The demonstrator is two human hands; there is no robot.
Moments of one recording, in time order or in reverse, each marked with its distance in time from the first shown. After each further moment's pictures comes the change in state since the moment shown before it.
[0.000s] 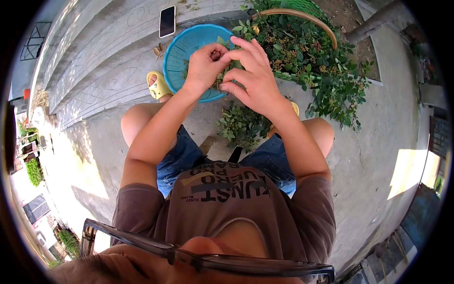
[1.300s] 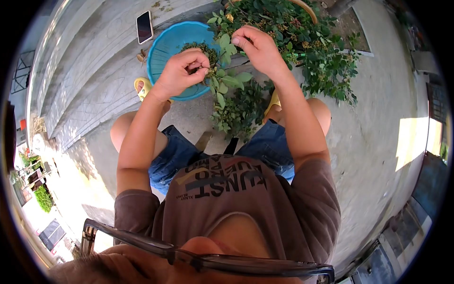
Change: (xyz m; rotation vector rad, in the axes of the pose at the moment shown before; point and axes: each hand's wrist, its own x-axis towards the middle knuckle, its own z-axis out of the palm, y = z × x) left_hand -0.012 0.006 -0.023 -0.170 -0.480 0.374; right_hand -0.029 0.060 -0.018 0.337 0.098 0.480
